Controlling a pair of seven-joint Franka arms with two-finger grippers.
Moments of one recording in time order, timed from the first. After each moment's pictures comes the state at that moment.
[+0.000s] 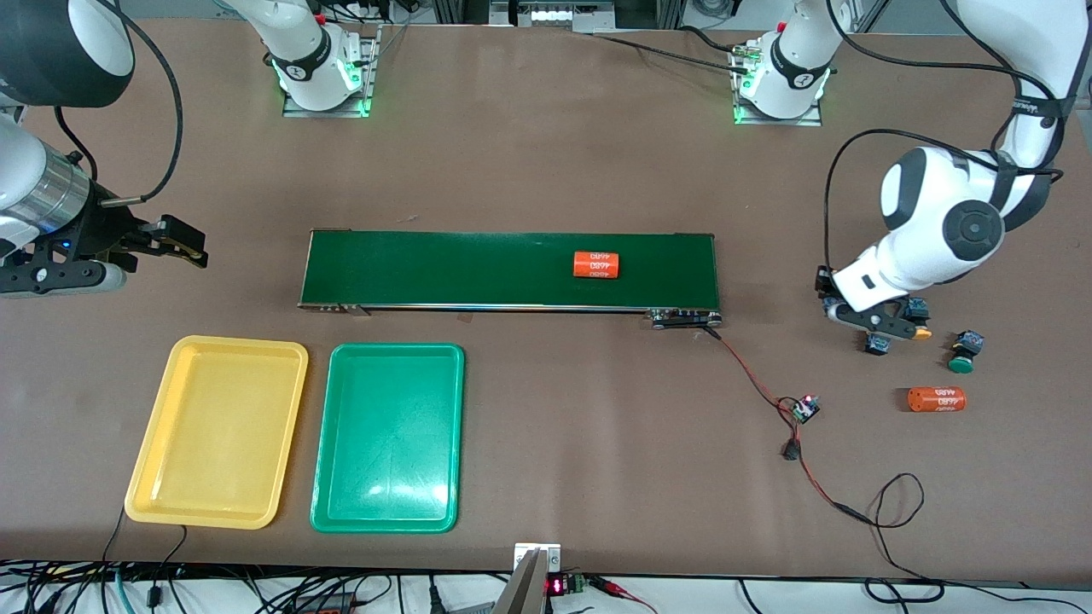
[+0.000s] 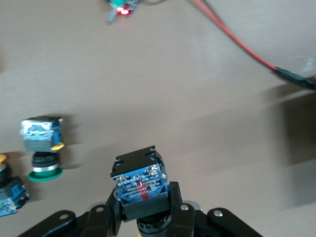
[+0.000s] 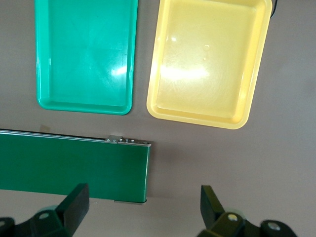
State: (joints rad) left arm 0.28 0.25 -0.33 -2.14 0.13 2.25 0.16; right arm 0.07 0.14 0.00 -1.59 0.01 1.72 -0.01
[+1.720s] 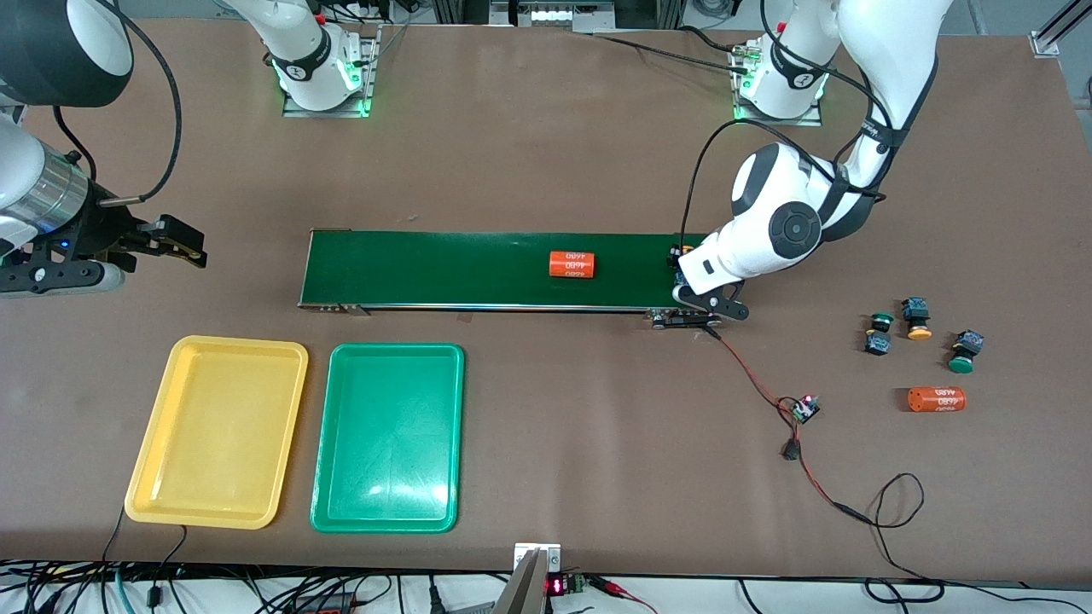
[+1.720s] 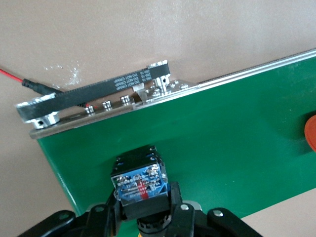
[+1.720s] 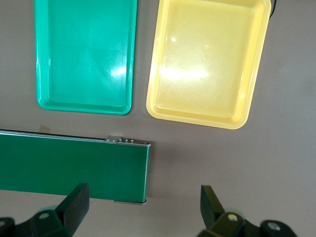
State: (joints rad) left arm -0.09 0.37 -0.33 -2.08 -0.19 2.28 -0.02; right arm 0.07 0.13 0.00 -1.58 0.01 1.72 -0.01
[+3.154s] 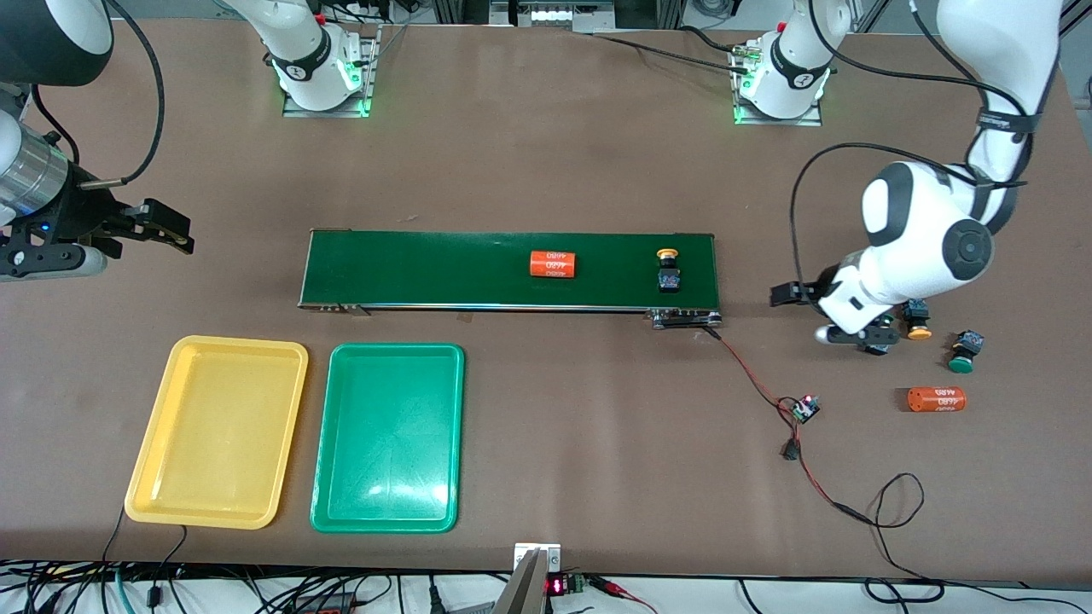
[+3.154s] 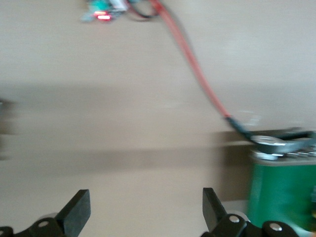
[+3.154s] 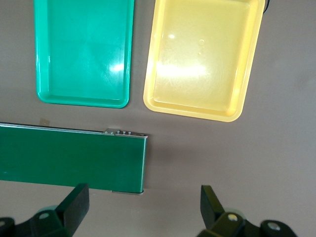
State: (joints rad) left arm 0.18 0.32 -0.22 -2.06 -0.09 2.24 -0.02; right arm 0.07 0.10 -0.02 -1.58 0.01 1.68 -0.02
